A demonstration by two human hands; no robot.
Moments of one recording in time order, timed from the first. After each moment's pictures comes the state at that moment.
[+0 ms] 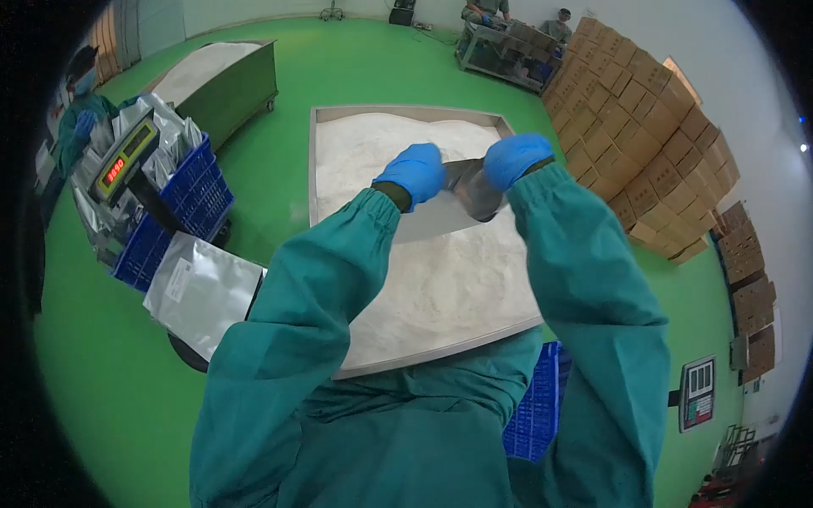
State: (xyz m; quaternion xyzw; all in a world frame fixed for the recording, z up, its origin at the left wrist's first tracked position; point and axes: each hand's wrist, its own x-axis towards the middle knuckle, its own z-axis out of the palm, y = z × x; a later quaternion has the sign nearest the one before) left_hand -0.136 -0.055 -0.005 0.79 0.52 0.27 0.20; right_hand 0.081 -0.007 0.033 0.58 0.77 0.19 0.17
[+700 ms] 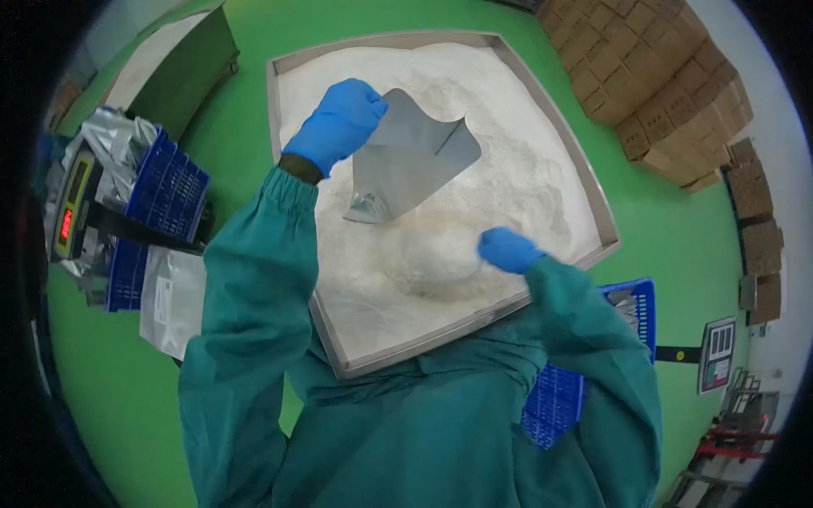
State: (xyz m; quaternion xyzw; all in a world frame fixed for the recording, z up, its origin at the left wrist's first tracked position) left_hand -0.180 0.024 -0.076 0.80 0.46 0.36 0.13; right_hand 0.113 -0.126 -0.169 0.59 0.74 -0.30 0.05
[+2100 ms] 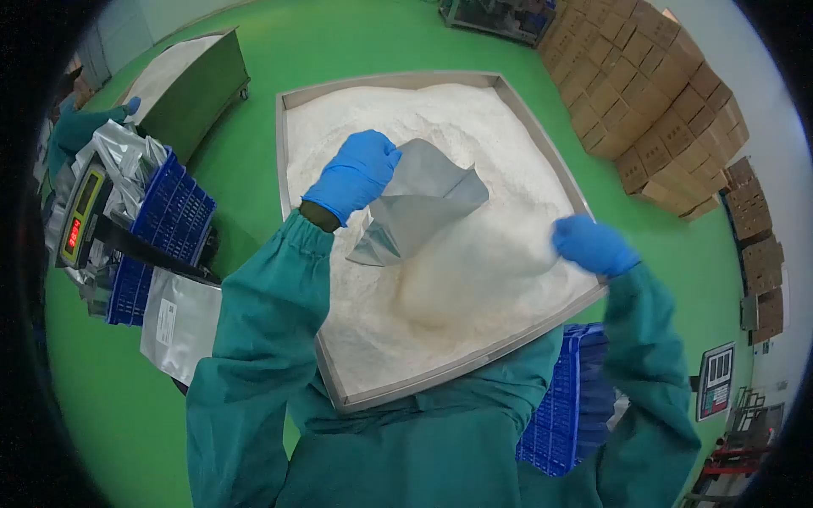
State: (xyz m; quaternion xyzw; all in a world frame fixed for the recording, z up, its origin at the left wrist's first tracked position) left_hand -0.165 0.026 -0.071 0.81 0.49 0.30 0.14; right_hand 0.158 -0.097 0.003 0.60 0.77 -0.20 0.05
